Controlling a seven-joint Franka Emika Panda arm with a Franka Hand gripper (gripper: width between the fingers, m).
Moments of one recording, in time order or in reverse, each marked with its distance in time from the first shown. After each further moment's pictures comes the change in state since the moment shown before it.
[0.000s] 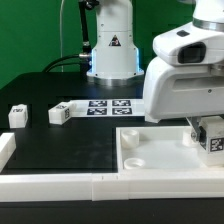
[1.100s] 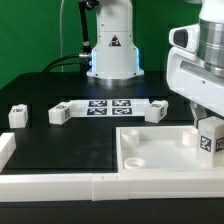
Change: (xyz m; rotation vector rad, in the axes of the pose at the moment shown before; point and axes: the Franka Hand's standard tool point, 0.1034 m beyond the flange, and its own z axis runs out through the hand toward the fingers) arm -0.004 -0.009 0.001 -0.004 -0.022 0.868
